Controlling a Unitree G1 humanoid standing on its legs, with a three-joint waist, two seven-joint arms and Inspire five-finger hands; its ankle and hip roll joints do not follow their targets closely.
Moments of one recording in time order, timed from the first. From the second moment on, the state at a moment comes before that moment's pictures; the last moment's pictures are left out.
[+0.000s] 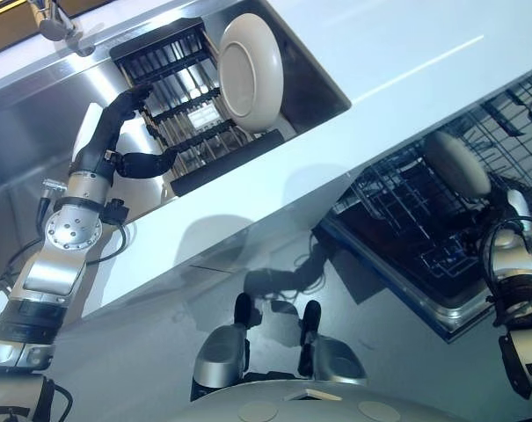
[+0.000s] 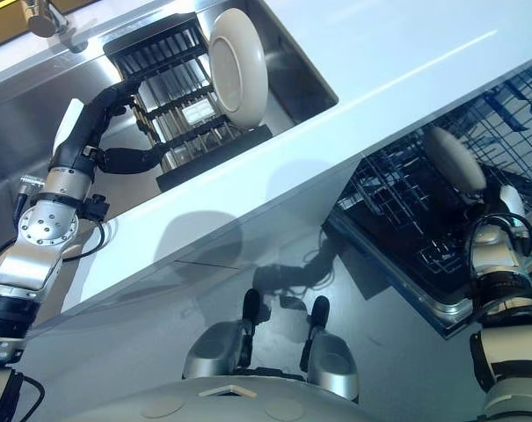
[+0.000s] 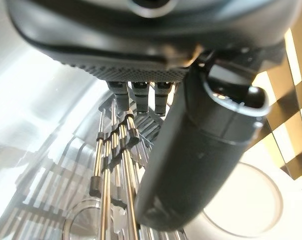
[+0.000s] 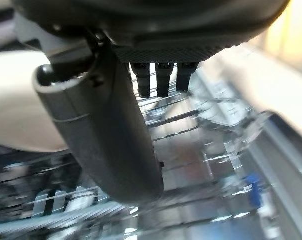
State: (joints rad) left arm -0.18 0.80 -0.01 0.02 -0.12 -0.06 0.13; right arm -0.39 -0.77 0.09 0.62 0.12 0.28 -0.24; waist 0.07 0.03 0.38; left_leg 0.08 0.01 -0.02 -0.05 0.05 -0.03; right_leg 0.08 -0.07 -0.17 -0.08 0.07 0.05
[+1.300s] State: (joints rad) left arm -0.11 0.94 0.16 -0.10 0.16 -0.09 0.12; right arm 0.09 -0.46 0.11 -0.06 0.30 0.07 0.11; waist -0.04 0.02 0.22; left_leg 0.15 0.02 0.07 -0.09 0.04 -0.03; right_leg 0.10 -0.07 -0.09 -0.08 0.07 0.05
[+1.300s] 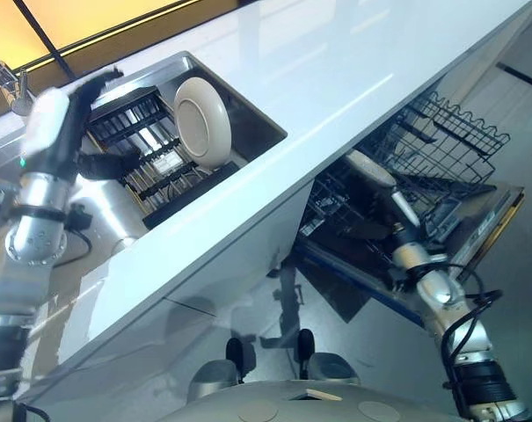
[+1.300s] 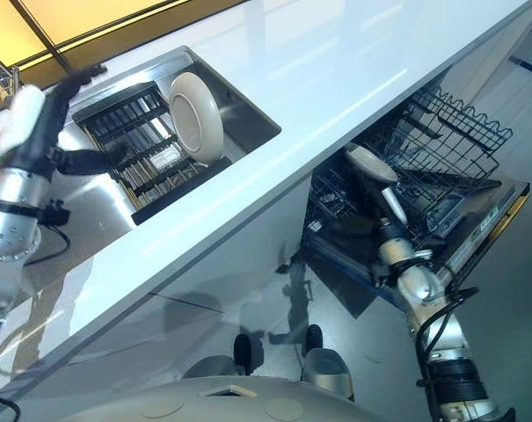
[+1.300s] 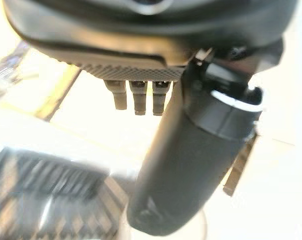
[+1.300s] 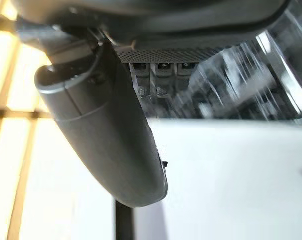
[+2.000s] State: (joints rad) left arm -0.92 1.26 -0.70 0.11 0.42 -0.03 -0.01; right arm 0.09 -0.54 0.42 -0.05 0.30 0.07 0.08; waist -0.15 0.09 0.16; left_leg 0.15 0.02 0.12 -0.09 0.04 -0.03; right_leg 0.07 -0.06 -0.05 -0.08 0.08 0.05
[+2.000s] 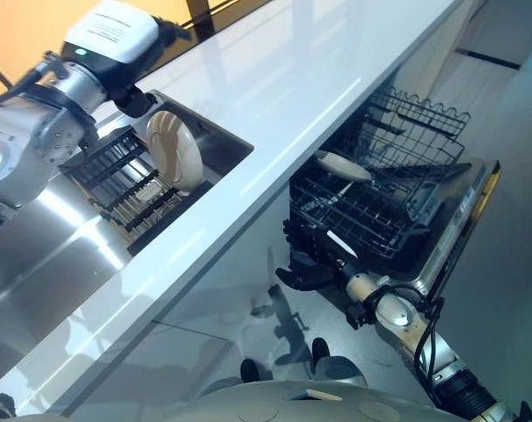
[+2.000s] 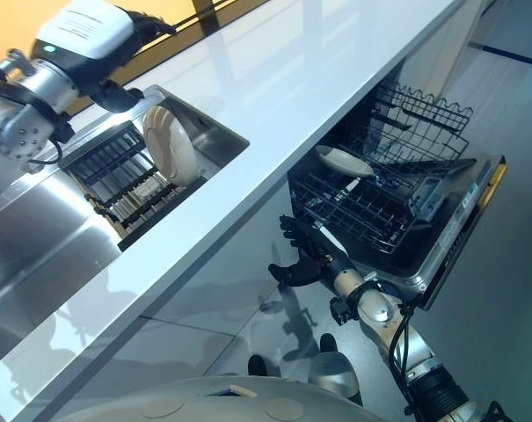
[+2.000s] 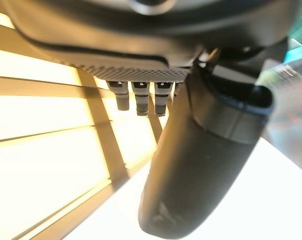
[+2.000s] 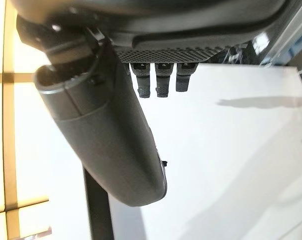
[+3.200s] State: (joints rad) left arm -0.95 1.18 -0.90 0.28 0.79 -0.07 -0.50; right arm 0.07 -0.58 0.45 -0.04 0.34 0.07 0.02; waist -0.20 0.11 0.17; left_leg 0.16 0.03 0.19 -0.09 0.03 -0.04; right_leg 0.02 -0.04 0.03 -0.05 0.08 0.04
